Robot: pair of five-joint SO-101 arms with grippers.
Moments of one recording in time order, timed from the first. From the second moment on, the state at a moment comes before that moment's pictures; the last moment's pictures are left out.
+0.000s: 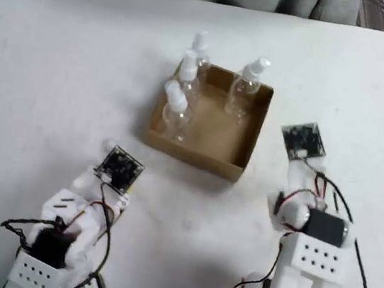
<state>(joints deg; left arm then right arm) 11.2 -104.3 97.1 57.8 -12.3 13.7 -56.2 57.0 72.6 35.1</state>
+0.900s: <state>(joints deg) 11.2 -104.3 97.1 57.8 -12.3 22.5 -15.1 49.1 62.8 68.5</state>
